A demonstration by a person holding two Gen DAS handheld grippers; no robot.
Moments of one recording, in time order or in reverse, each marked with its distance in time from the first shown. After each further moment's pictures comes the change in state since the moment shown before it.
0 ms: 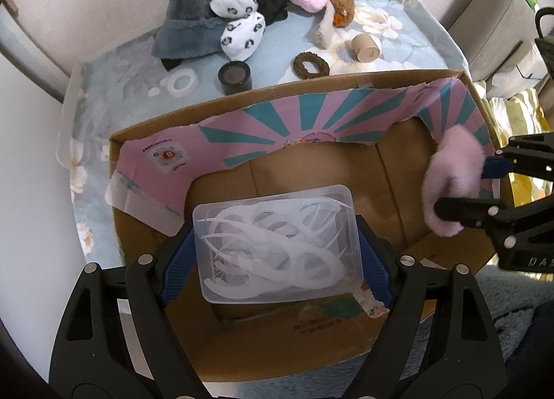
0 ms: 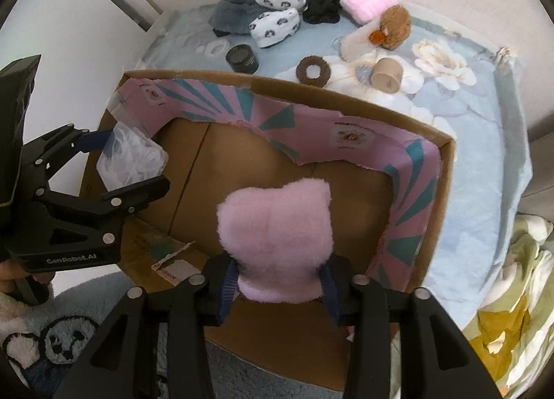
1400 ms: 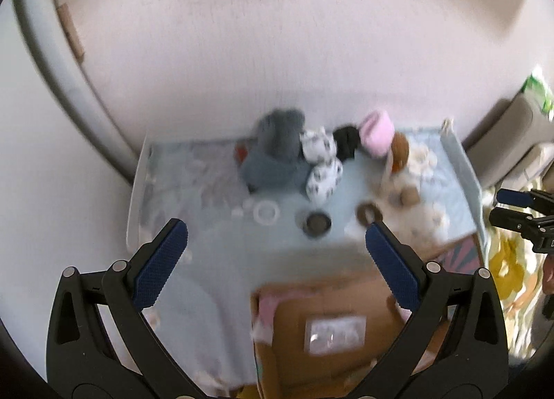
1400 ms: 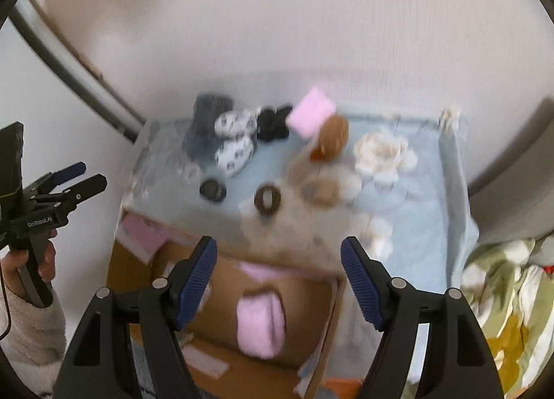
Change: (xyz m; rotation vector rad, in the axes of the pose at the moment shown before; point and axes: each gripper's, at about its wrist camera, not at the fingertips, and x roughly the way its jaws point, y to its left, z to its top) left arm -0.084 0.112 0.081 -0.375 -0.369 0.074; right arm -0.089 -0.046 0.065 0.136 -0.324 -0.029
